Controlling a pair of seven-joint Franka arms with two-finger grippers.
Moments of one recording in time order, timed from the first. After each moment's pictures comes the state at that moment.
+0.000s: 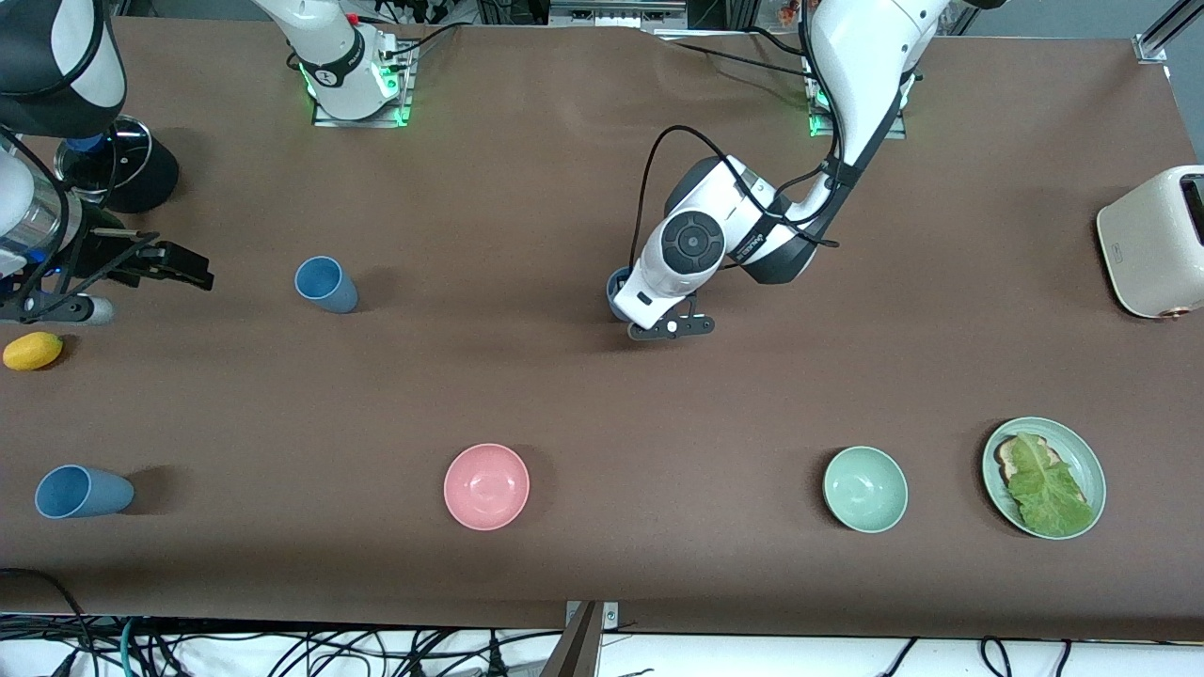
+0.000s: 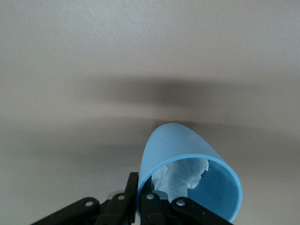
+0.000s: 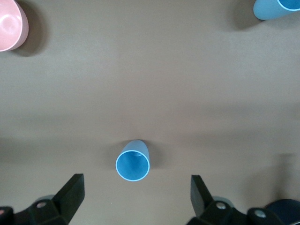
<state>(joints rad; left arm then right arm) -0.43 0.61 -0.28 -1.64 -0.08 2.09 -0.76 -0.02 0.12 0.02 -1.66 0.01 1.71 0.04</state>
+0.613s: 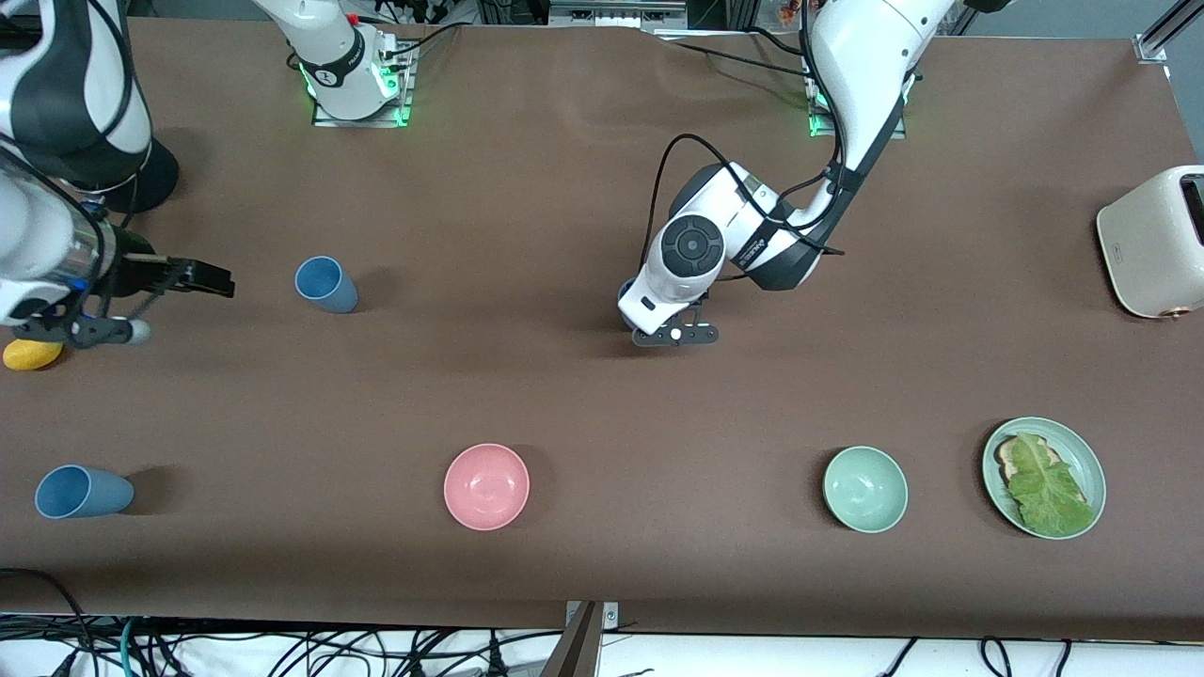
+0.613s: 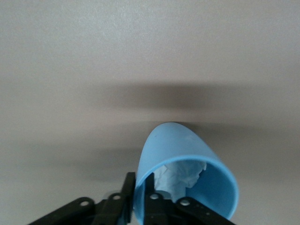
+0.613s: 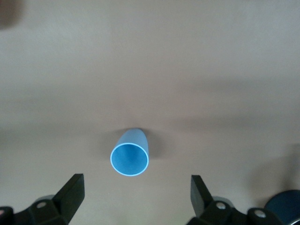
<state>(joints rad) -0.43 0.62 -0.27 -1.64 0.00 2.09 -0.71 -0.02 0.22 0.02 -1.68 0.01 1.68 0.04</state>
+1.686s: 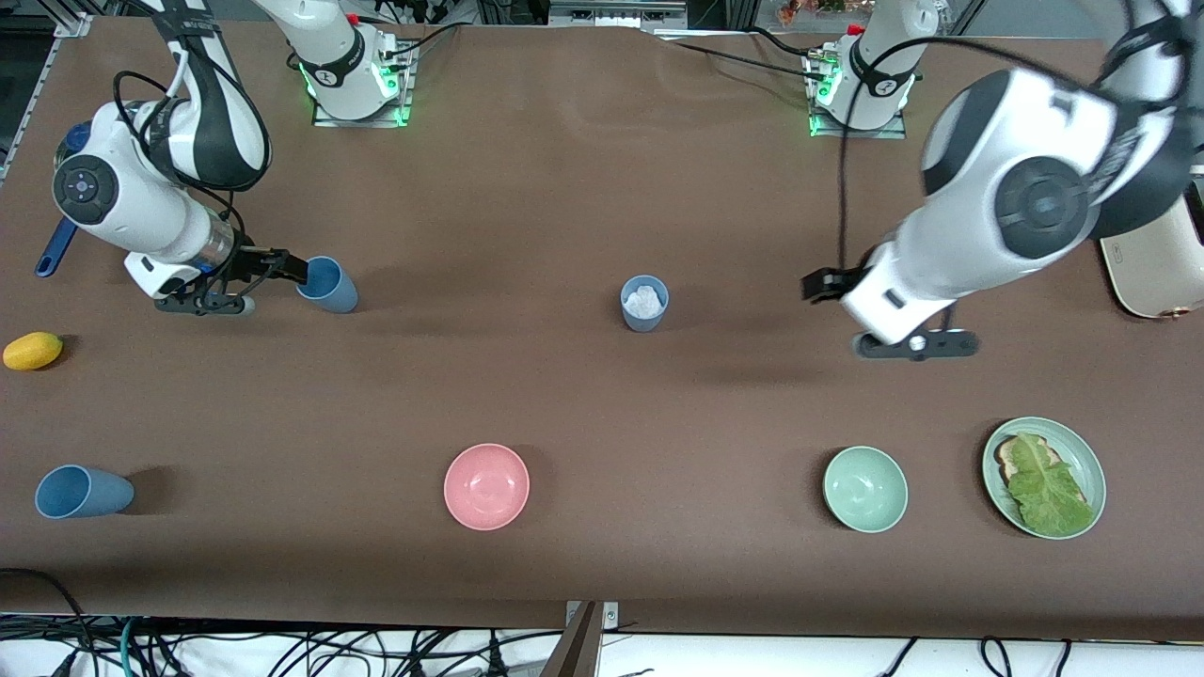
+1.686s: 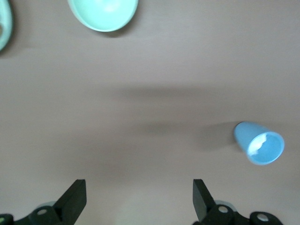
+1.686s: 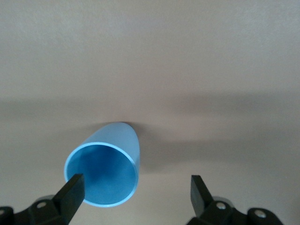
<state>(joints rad) -0.07 0.30 -0.24 -1.41 0.02 1.51 -0.32 -0.02 0.08 0.02 -2.30 0.01 2.25 0.01</state>
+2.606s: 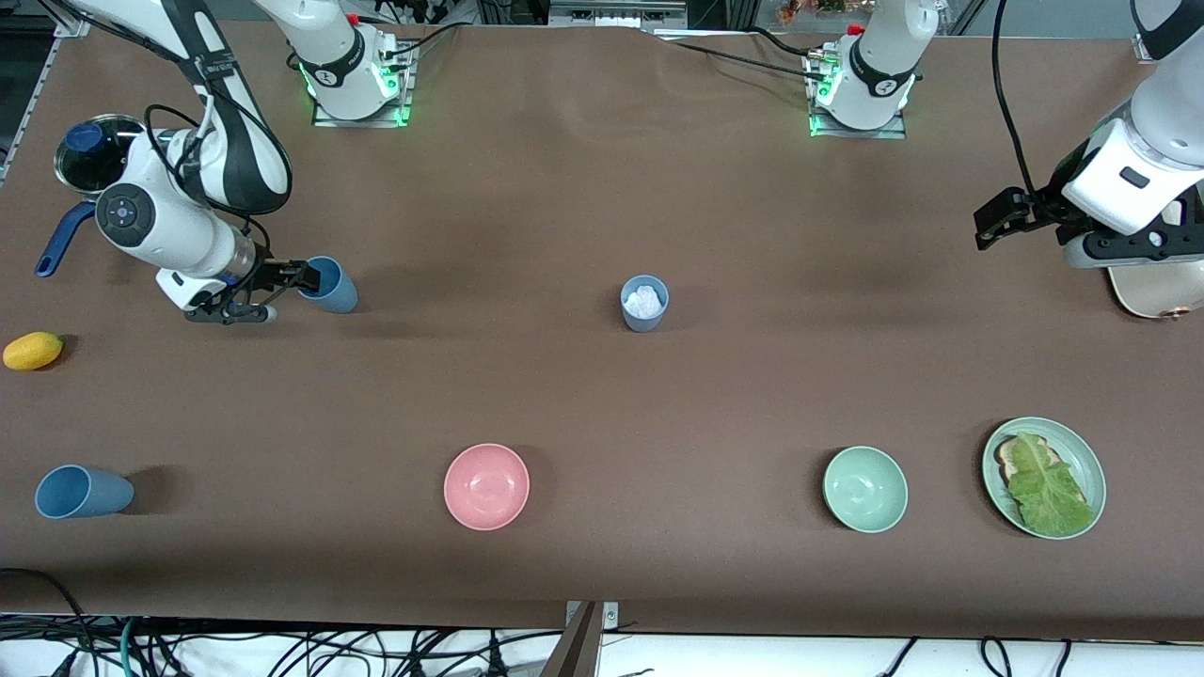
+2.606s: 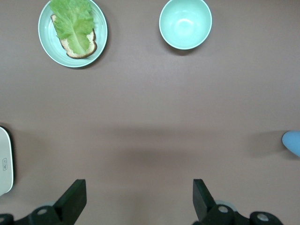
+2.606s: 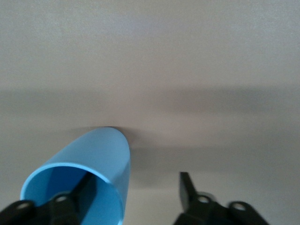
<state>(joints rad) 0.01 -0.04 -0.08 -1.73 0.03 1.64 -0.13 -0.02 0.18 0.01 -2.33 0.01 2.35 -0.02</state>
